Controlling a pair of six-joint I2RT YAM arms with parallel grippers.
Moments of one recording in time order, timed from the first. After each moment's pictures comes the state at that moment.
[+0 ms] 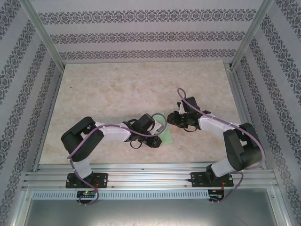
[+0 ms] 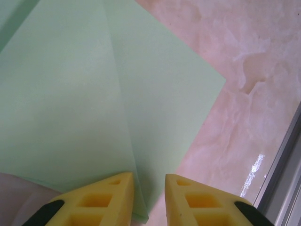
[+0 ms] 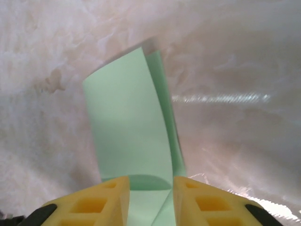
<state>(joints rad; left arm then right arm) -0.89 1.79 0.88 -0.08 0.43 -0.37 0.38 1.50 0.72 -0.20 -0.42 0.63</state>
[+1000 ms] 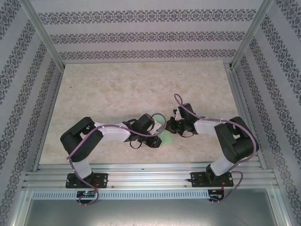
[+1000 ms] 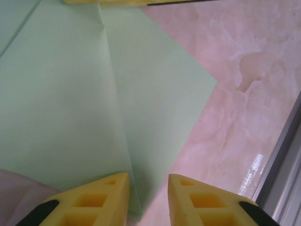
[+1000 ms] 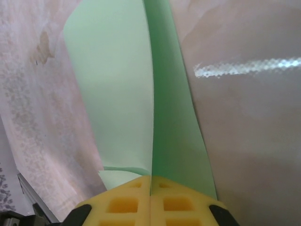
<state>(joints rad) -0.88 1.76 0.87 -0.08 0.44 -0.38 0.42 1.61 0.63 0.01 -0.54 0.77</state>
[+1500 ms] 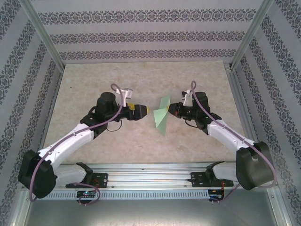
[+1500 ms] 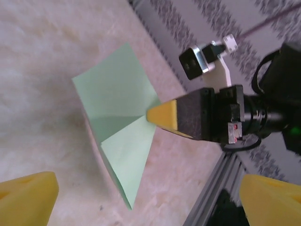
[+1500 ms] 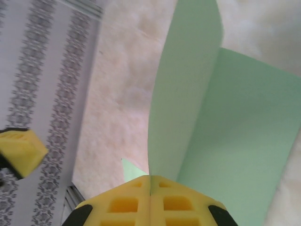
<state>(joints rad) -0.53 1.16 0.80 0.03 0.50 -0.64 0.33 1.25 0.71 0.05 -0.60 0.72</state>
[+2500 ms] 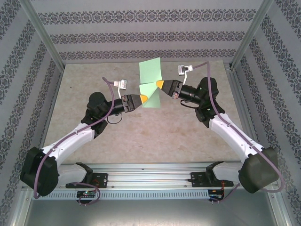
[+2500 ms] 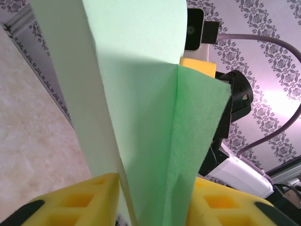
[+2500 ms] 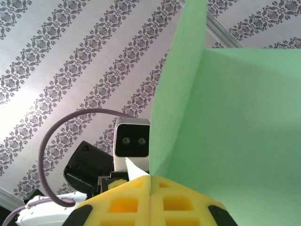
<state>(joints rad) -0.51 1.22 0.76 0.62 0.78 -1.11 0.41 1.24 0.96 0.44 -0.80 0.95</state>
